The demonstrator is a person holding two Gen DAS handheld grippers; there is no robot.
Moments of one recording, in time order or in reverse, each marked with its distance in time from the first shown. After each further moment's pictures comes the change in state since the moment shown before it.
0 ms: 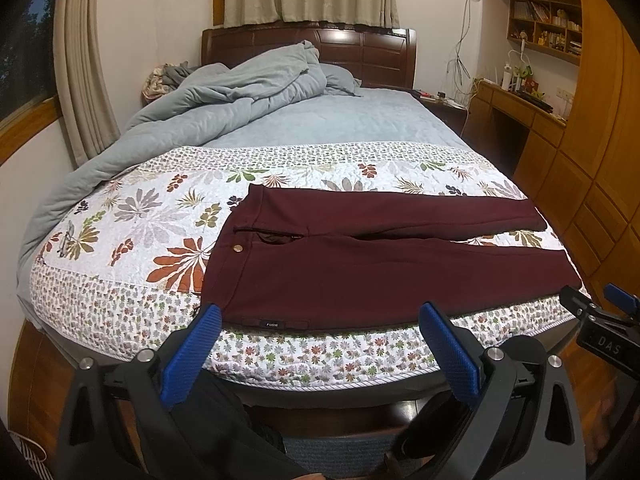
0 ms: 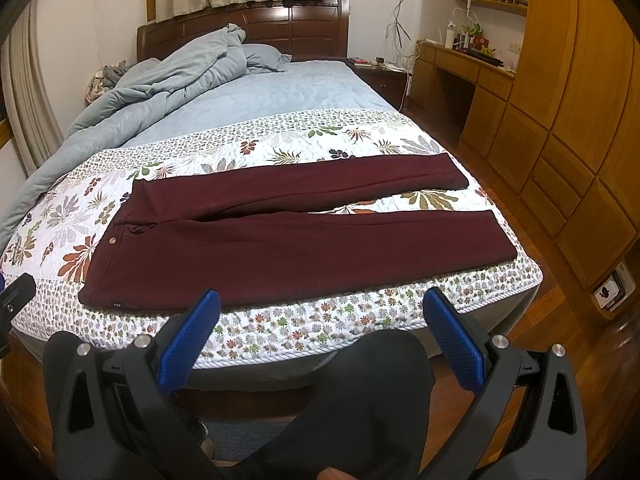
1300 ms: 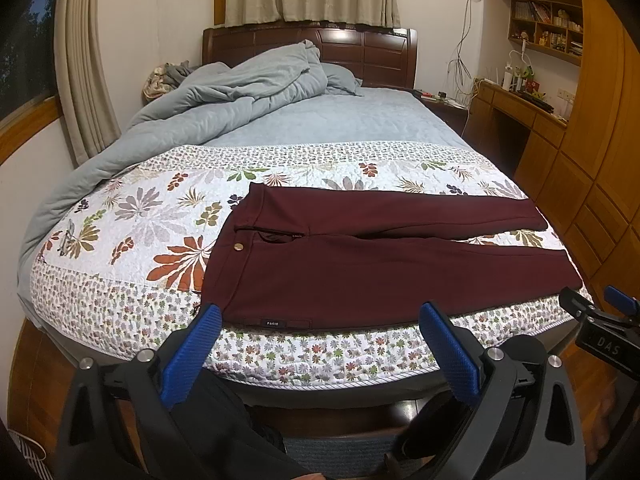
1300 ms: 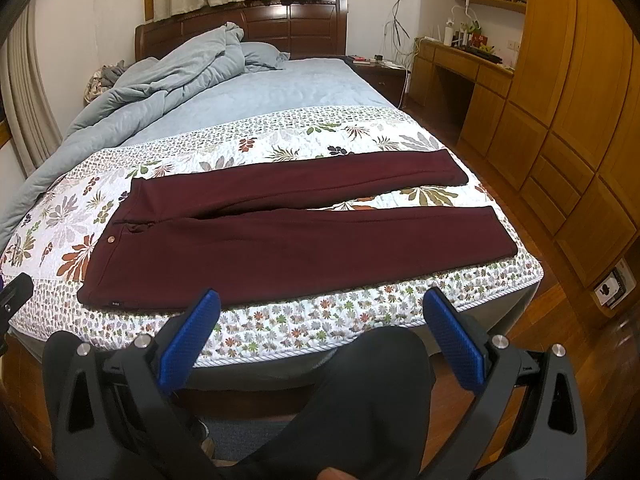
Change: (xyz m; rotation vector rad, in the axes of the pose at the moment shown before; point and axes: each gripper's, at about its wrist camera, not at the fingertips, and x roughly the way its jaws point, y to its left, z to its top) left arm -0.005 0.006 0.004 0.001 -0.008 0.000; right arm 0.004 0.003 -0.002 0.000 0.006 -0.005
